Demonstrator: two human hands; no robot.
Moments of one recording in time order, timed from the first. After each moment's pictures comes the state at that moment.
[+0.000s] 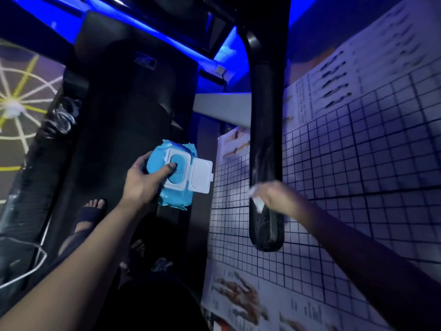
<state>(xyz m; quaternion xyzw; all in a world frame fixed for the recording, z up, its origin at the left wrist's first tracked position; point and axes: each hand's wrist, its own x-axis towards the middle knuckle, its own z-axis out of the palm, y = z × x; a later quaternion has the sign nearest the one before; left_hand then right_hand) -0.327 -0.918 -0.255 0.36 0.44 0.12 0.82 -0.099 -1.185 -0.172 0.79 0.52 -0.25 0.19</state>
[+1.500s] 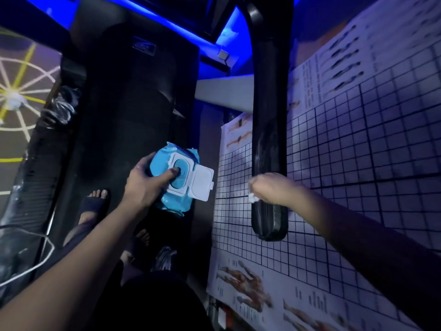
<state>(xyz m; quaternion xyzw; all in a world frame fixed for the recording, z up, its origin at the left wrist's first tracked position) -0.335 -0.946 -0.304 0.43 0.43 0.08 0.79 -0.123 -1.155 -0.166 0.75 0.51 -0.33 0.27</state>
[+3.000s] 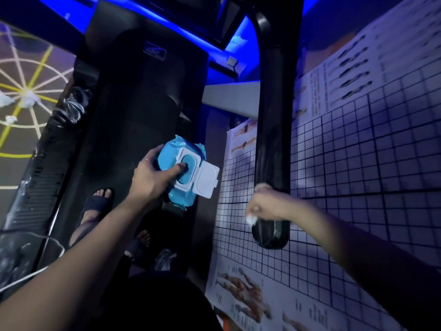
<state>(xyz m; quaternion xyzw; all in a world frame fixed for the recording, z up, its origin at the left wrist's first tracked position) -0.318 -0.945 -0.296 0.47 0.44 0.11 0.76 -0.127 -1.177 -0.184 0.76 0.45 -0.43 0.19</state>
